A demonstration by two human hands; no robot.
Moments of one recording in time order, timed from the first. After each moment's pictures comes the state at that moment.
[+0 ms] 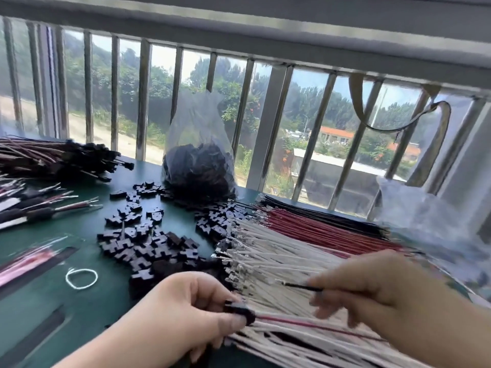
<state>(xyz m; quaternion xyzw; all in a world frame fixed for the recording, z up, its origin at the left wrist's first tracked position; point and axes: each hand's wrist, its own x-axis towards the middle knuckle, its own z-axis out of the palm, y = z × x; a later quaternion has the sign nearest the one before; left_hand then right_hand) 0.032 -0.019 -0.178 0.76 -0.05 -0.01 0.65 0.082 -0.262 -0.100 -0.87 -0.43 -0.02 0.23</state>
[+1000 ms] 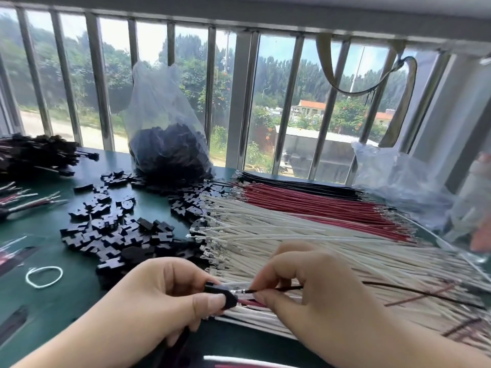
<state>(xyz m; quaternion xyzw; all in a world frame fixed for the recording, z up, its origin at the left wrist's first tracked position) 0.025 -0.025 -0.175 0.78 -0.08 -0.01 0.62 0.059 -0.234 -0.153 -0.87 -0.37 -0.12 0.30</state>
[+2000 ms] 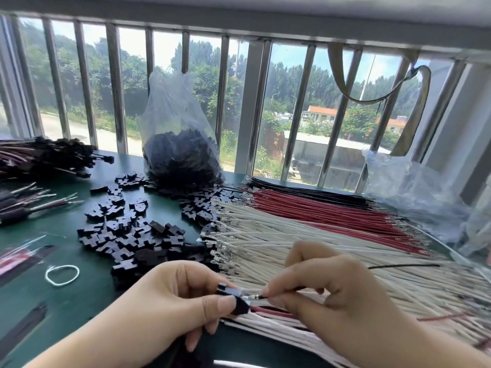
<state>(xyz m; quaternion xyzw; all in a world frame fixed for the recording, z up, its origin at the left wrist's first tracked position) 0.025 -0.024 -0.175 0.73 -0.11 -0.05 0.68 0.067 -0.244 -0.149 -0.79 -0.45 -0.11 0.40</state>
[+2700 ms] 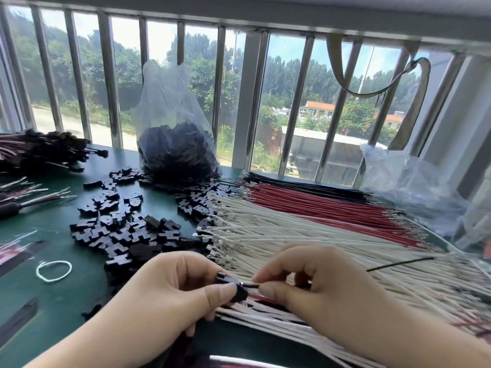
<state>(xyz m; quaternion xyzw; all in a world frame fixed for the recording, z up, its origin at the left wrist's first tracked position) 0.023 -0.033 -0.172 0.78 -0.07 0.03 0.62 0.066 -0.235 -0.142 -0.86 -0.38 -0.03 0.35</state>
